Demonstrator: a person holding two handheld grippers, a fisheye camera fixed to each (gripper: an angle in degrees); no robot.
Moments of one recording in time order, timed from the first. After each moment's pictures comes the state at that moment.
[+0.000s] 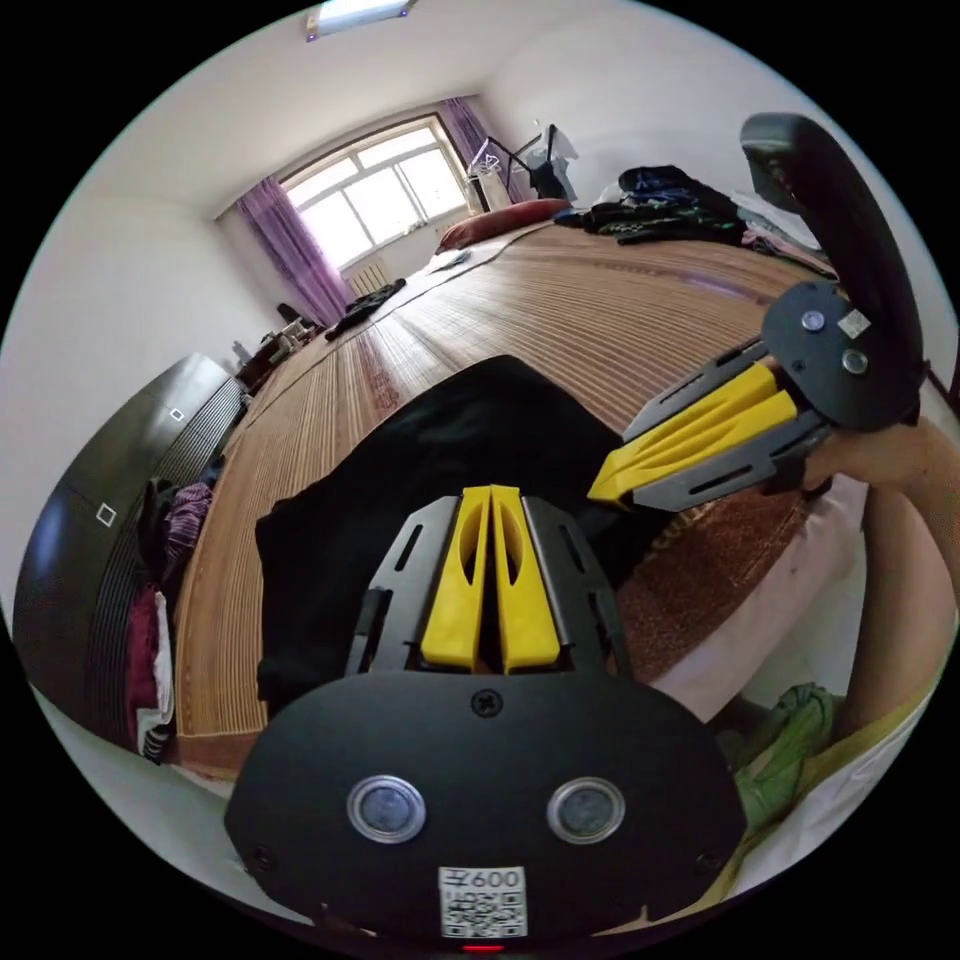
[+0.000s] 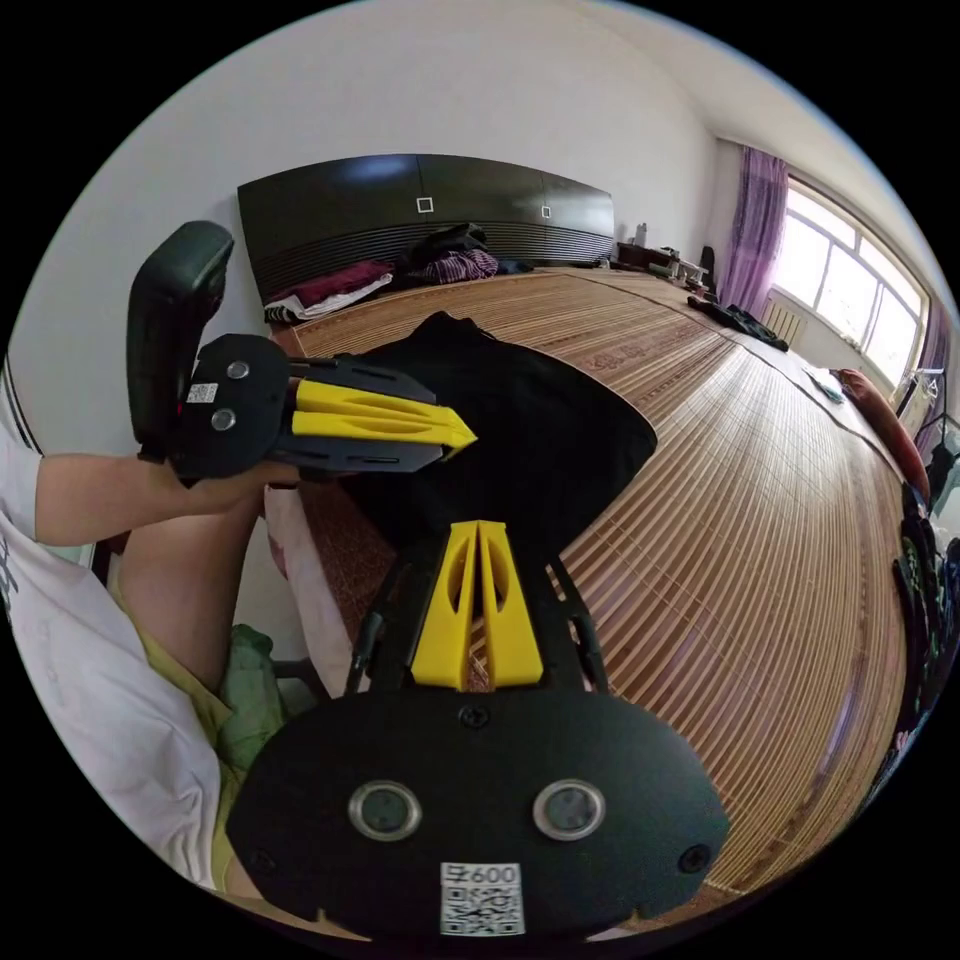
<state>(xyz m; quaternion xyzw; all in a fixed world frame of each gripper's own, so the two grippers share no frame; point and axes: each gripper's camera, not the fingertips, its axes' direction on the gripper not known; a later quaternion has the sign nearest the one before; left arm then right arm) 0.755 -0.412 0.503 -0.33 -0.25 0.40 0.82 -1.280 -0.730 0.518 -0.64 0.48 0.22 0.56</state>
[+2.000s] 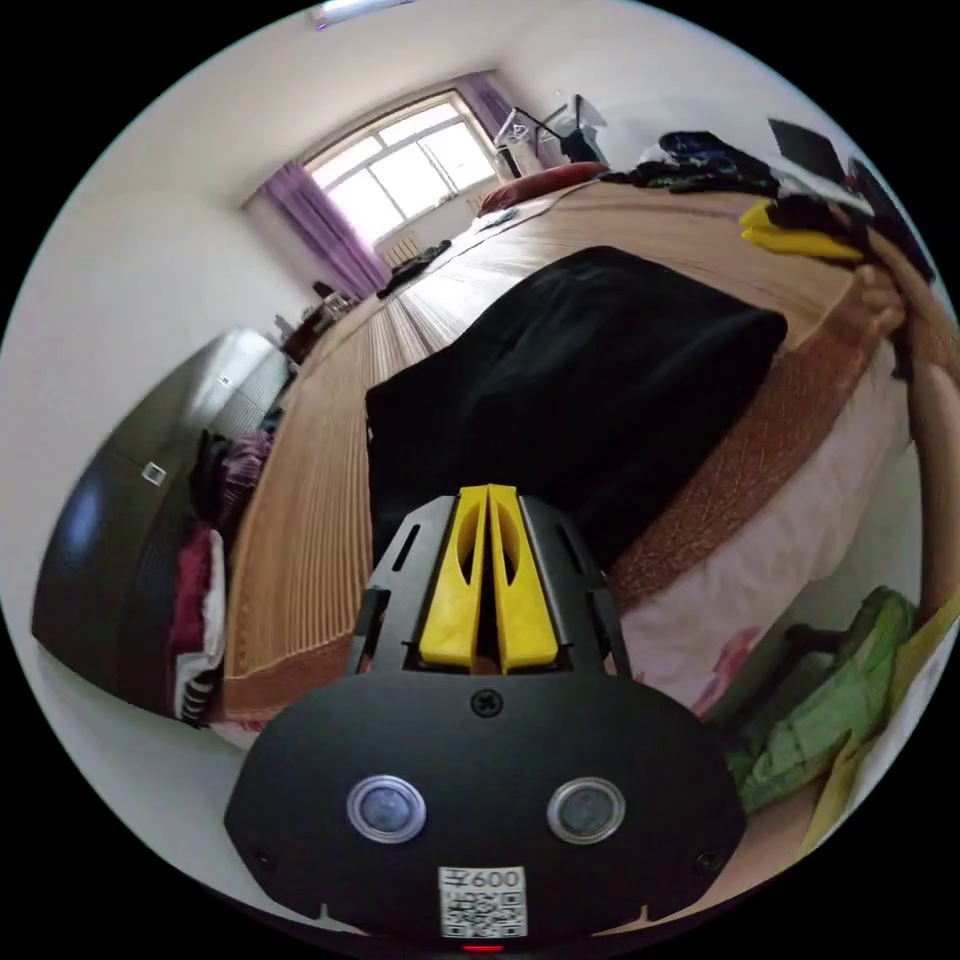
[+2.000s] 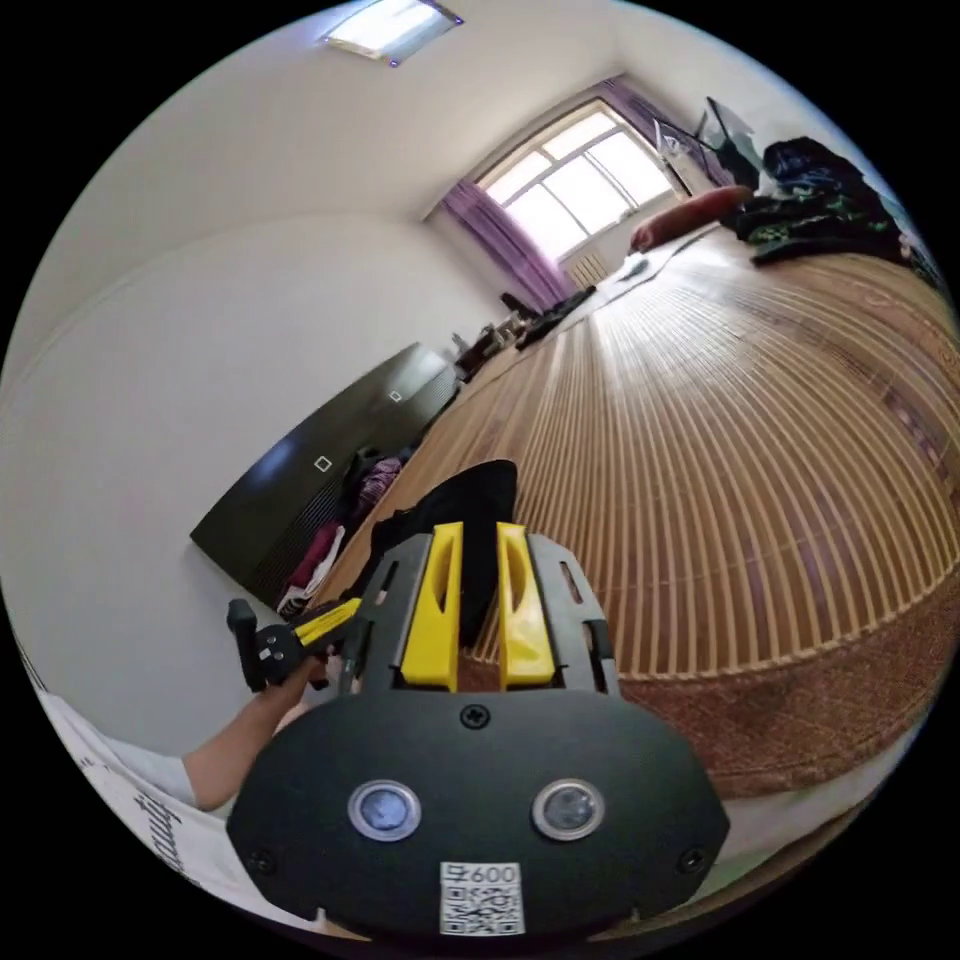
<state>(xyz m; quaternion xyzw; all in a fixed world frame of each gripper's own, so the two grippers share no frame) 0.701 -0.543 0.397 -0.33 -0.34 0.46 0.75 -1.243 -1.054 0.525 -0.23 0.69 0.37 0.57</state>
